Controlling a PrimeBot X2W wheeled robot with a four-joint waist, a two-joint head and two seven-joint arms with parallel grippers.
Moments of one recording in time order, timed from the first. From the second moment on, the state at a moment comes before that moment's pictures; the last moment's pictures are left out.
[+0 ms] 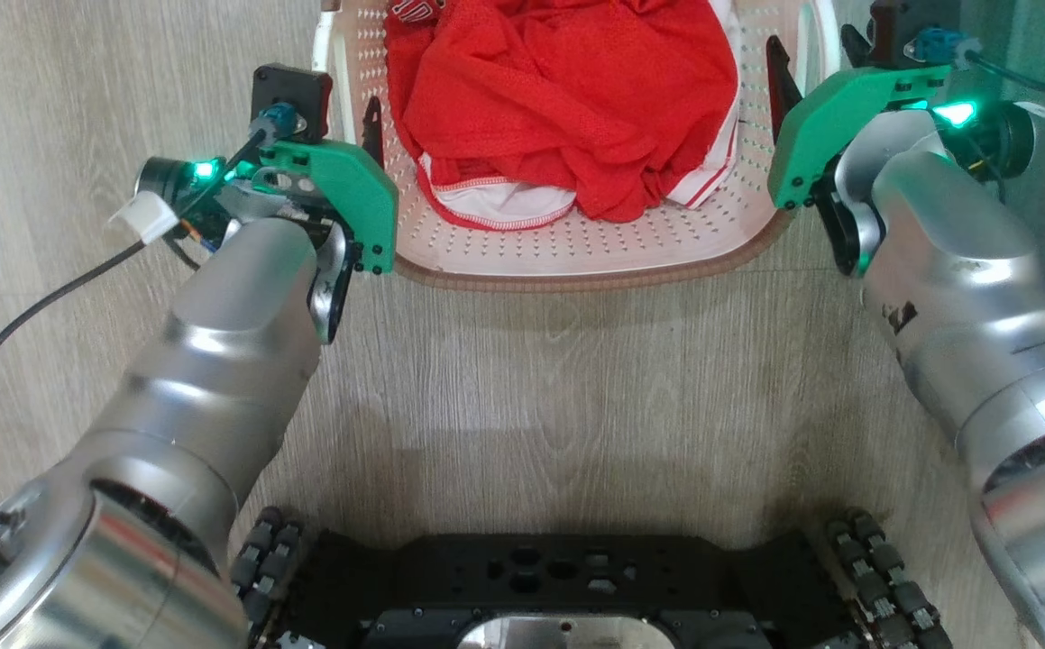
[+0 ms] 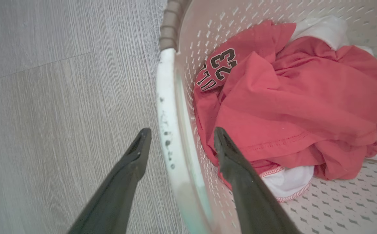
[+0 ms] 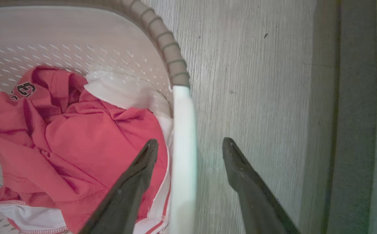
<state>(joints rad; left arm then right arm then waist) -1.07 0.02 -0.93 1.21 -0.76 0.12 -0.26 -1.16 -0.07 0.60 1.30 0.62 0.13 -0.26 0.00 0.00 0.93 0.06</state>
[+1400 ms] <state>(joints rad) -0.23 0.09 -0.31 0.43 -0.27 0.11 -0.26 -0.42 -0.06 0.19 0.66 0.32 0.13 -0.26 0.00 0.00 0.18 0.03</state>
